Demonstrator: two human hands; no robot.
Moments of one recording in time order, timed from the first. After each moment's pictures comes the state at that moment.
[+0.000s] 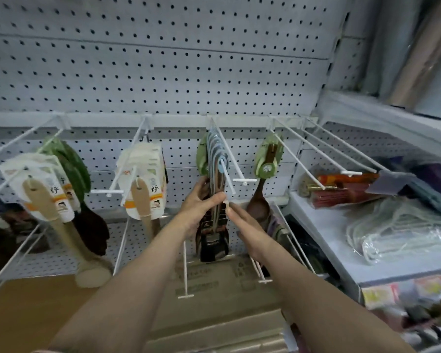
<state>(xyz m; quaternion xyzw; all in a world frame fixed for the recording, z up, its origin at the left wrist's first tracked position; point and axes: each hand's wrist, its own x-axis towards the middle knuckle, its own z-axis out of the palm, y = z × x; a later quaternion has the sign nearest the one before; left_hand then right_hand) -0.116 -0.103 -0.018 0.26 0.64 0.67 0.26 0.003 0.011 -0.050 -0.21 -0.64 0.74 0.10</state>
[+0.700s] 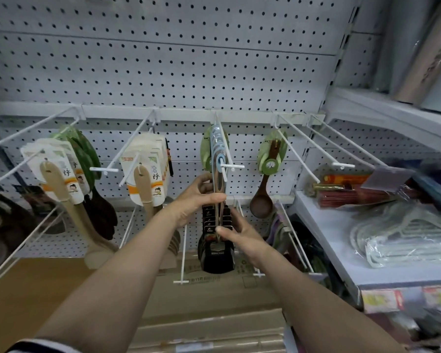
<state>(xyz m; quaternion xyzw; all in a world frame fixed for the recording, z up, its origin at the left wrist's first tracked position) -0.110 -0.121 -0.009 0.30 0.64 0.64 0.31 0.023 0.007 -0.076 -0.18 -0.71 0.68 0.04</state>
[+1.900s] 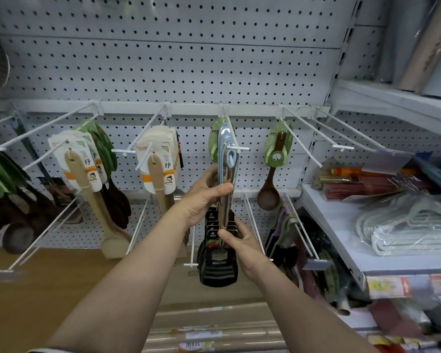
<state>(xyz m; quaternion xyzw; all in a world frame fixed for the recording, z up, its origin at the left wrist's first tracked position) -0.064 -0.137 0.004 0.29 0.58 0.70 0.30 0.055 -0.041 -0.099 -0.17 -0.58 0.79 0.09</state>
